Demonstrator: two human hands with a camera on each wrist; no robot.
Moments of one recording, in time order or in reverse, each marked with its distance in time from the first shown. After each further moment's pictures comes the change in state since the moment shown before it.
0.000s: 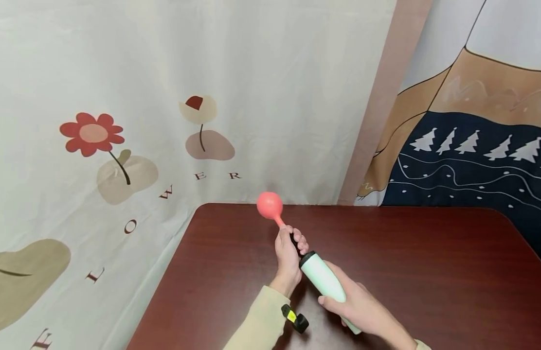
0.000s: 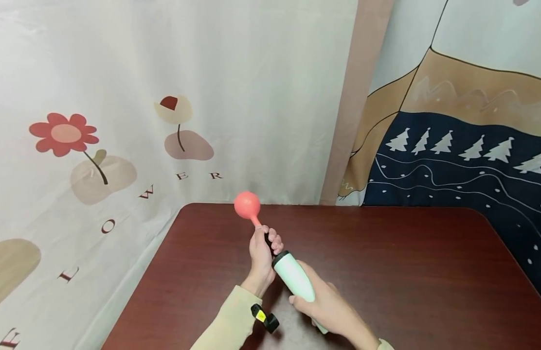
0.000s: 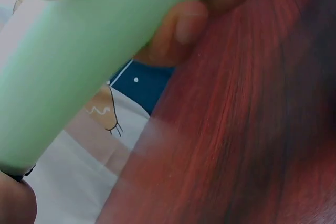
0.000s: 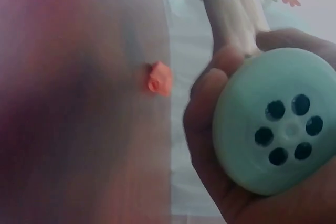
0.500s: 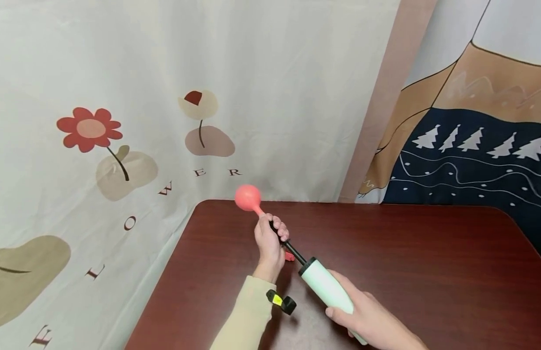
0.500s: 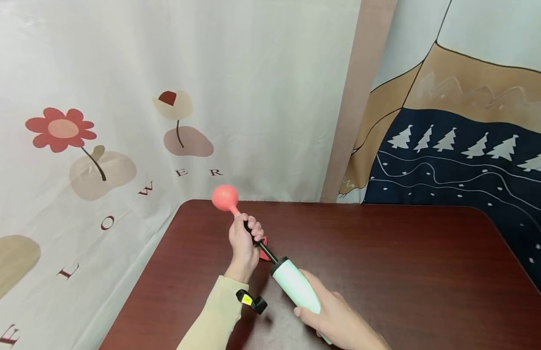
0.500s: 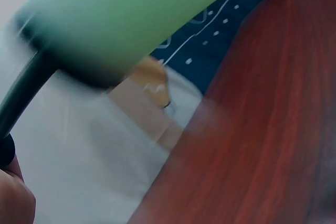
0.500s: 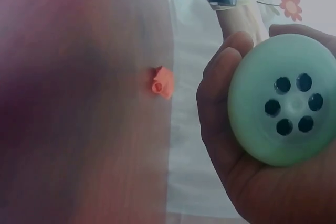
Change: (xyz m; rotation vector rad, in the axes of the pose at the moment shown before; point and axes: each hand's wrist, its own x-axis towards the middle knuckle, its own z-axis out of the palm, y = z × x) left_hand 0.021 0.032 -0.009 -0.057 0.051 0.091; right_hand -0.021 0.001 -0.004 -0.018 -0.072 0.051
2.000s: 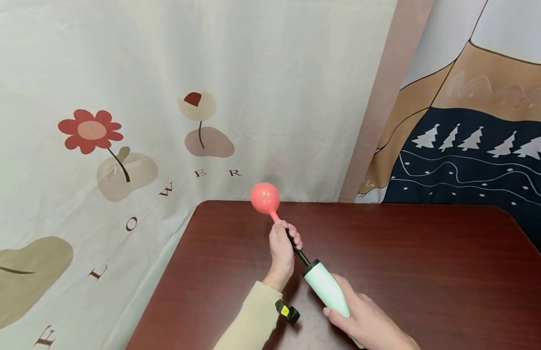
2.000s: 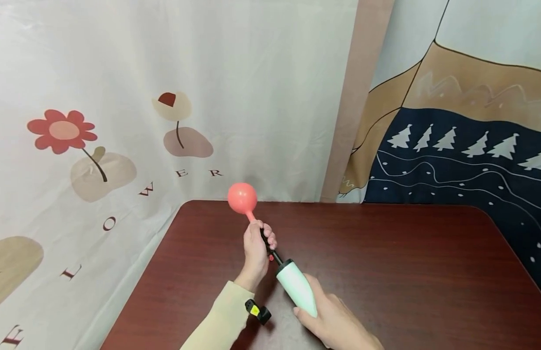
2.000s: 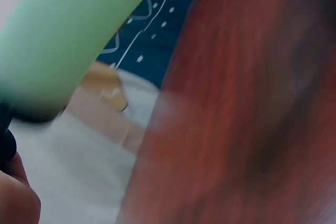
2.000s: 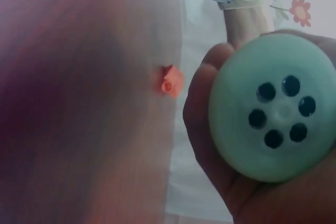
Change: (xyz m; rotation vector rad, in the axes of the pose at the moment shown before) left_hand -0.019 -0.022 0.002 0.227 -0.056 -0.032; right_hand 0.000 0.008 0.009 -0.268 0.112 -0.043
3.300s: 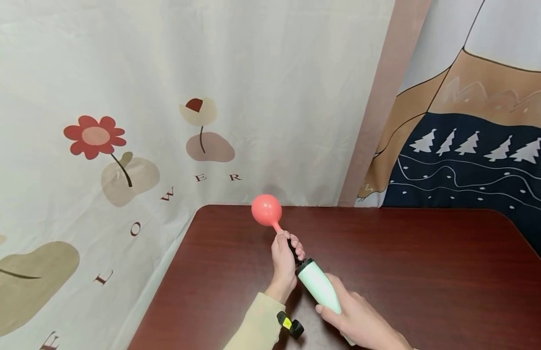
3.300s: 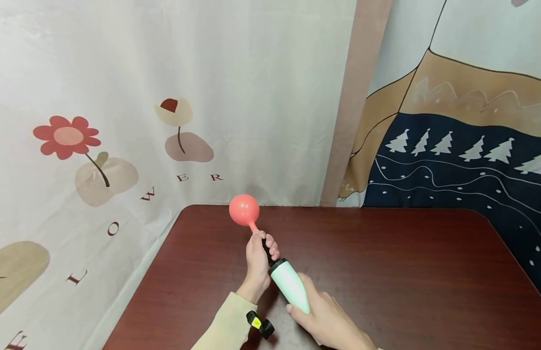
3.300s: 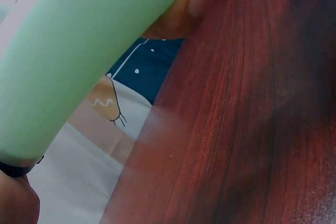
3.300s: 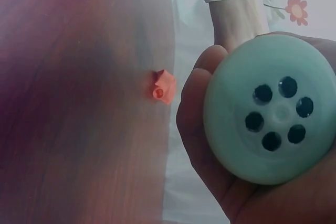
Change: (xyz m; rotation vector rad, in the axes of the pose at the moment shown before) left_hand -0.013 -0.007 -0.006 -0.031 0.003 -0.080; right_hand 0.010 -0.008 0.008 -0.009 0.047 -0.060
